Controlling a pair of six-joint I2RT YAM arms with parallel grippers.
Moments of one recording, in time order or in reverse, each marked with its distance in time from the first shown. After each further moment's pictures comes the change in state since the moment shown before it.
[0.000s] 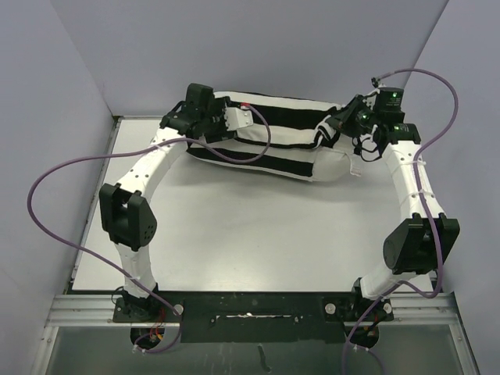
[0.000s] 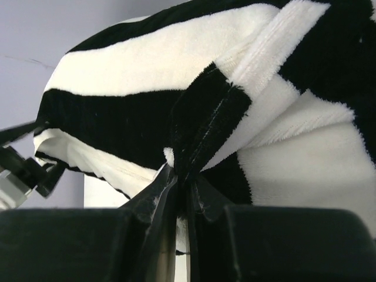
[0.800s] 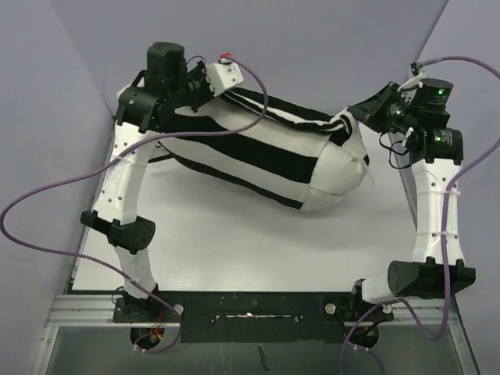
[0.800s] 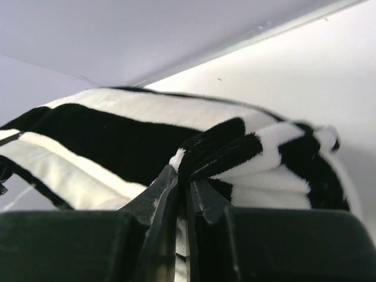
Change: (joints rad) left arm -0.021 -0.034 0.491 -0.363 0.054 -0.182; right arm -0.088 -0.182 0.120 -0.198 -0.054 0.015
